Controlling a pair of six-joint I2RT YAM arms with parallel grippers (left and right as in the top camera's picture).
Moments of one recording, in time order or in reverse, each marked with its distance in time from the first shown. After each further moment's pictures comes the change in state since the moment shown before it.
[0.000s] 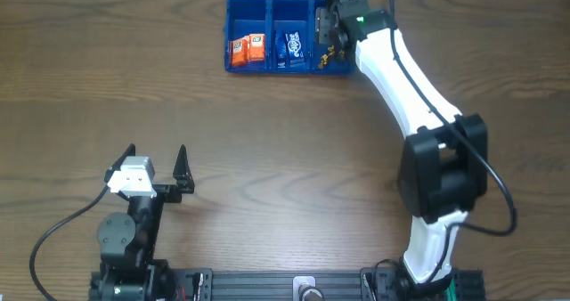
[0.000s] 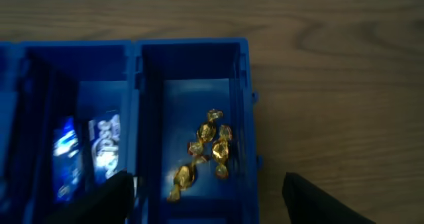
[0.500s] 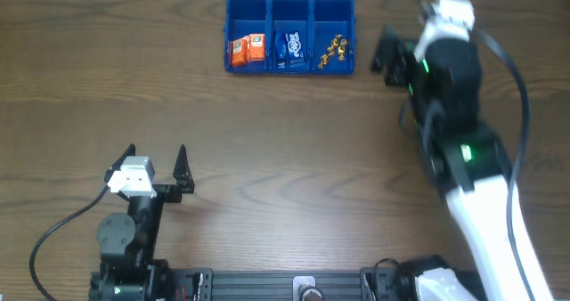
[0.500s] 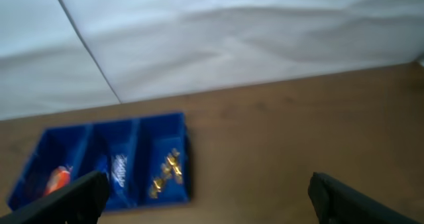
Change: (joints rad) left arm 0.000 0.000 0.000 0.000 0.000 0.000; right arm -0.110 -0.960 -0.707 0.236 0.014 -0.069
